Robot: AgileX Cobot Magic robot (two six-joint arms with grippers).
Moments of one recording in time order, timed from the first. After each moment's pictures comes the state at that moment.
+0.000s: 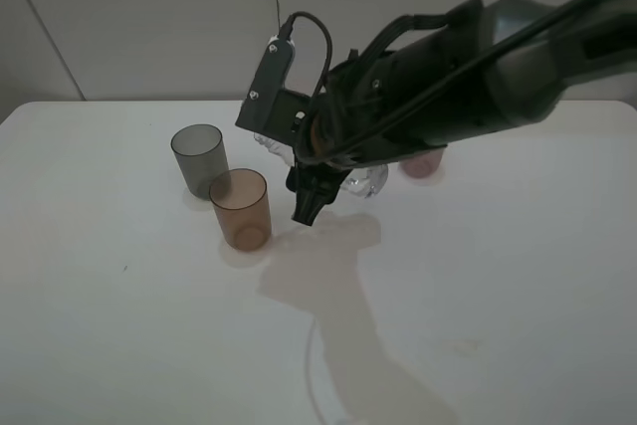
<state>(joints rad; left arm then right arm) -0.09 -0.01 -0.50 0.11 1.05 -0.02 0.89 1.91 -1.13 -1.20 0.52 0.59</state>
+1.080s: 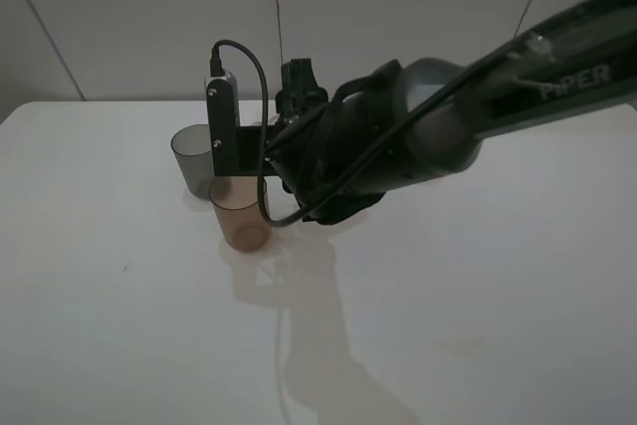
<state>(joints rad) -0.09 -0.01 -0.50 0.11 1.05 -0.02 0.97 2.02 -1.16 -1.61 0.70 0.59</state>
